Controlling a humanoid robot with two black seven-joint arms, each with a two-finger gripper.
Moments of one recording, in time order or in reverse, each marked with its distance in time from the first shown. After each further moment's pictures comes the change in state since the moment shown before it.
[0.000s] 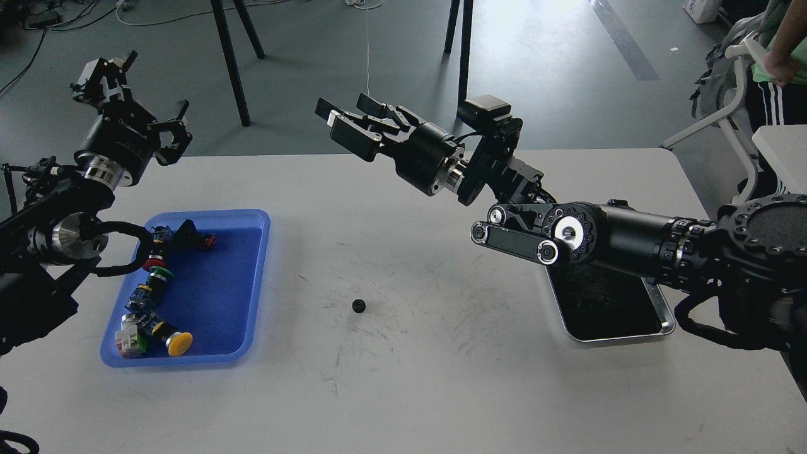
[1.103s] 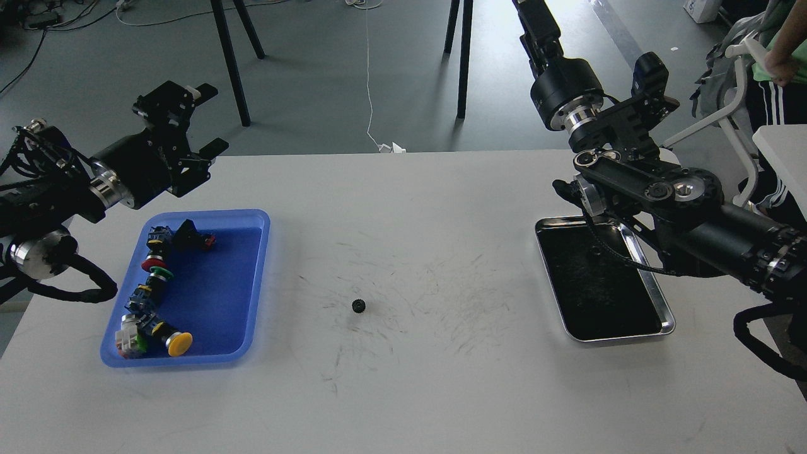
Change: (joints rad) left arm -0.159 0.325 0.402 -0.486 0.307 0.115 -0.020; right arm -0.152 -0.252 0.329 0.005 0.262 0.050 -0.003
